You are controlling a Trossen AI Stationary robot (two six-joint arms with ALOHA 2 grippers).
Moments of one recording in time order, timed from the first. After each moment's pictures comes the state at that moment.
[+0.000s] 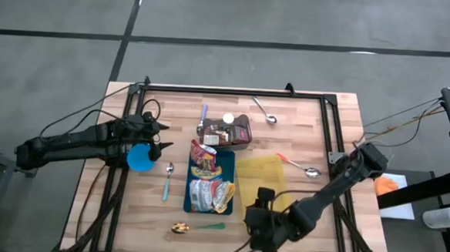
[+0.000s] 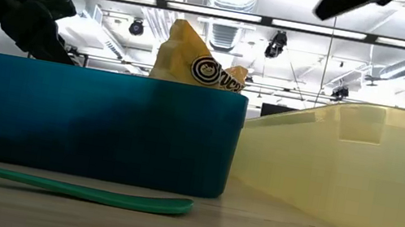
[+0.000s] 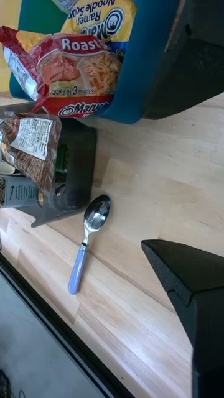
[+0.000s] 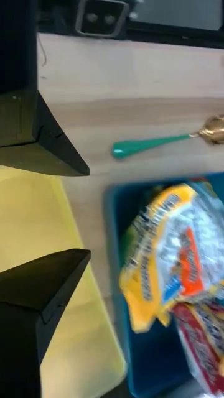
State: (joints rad) left arm 0.33 0.45 0.29 -0.45 -0.05 0.02; right arm 0.69 1.85 1.49 -0.77 0.54 0.70
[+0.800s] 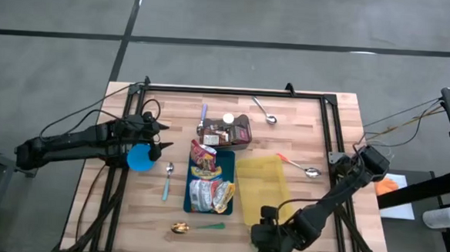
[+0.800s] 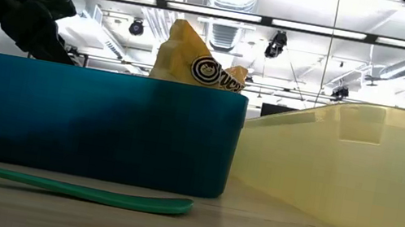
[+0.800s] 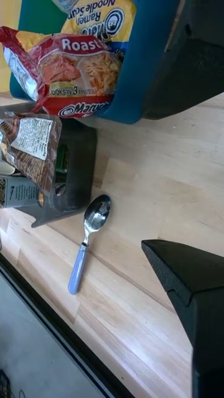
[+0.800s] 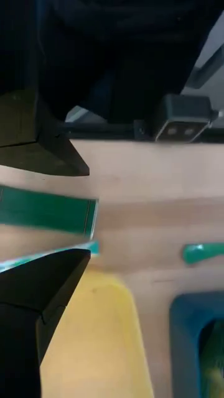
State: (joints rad) left arm 0.33 0.45 0.29 -0.45 -0.05 0.02; right arm 0.76 1.86 1.43 -0.66 0.23 0.79
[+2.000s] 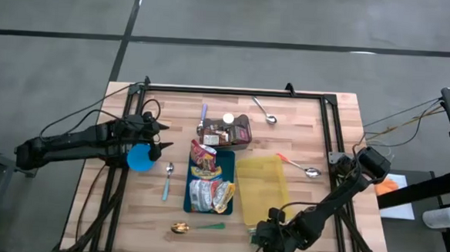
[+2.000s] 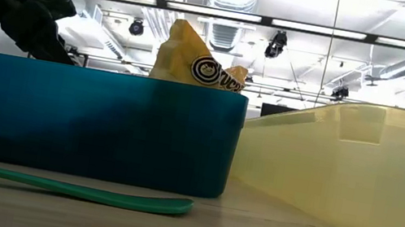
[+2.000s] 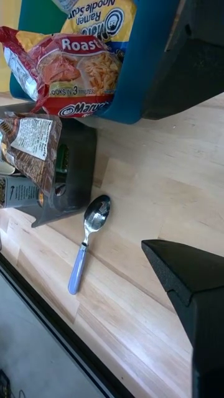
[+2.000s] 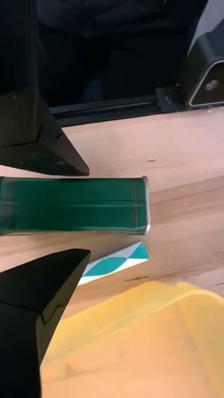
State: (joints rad) left arm 0.33 0.45 0.29 -0.45 -0.05 0.02; right arm 0.80 1.86 1.24 -0.49 0.23 1.01
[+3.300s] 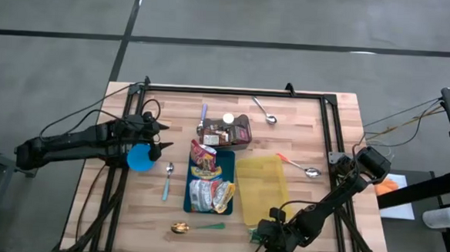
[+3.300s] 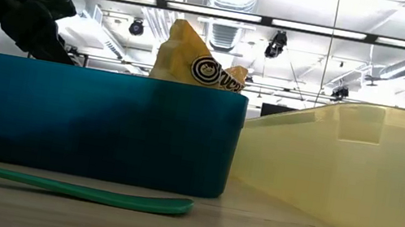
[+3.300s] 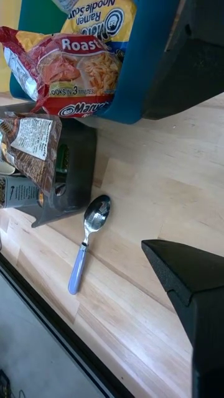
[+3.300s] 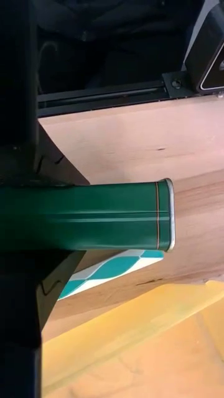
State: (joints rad) left arm 0.33 0.45 0.29 -0.45 -0.05 0.02; right arm 0.80 1.86 1.14 -0.36 0.21 1.04
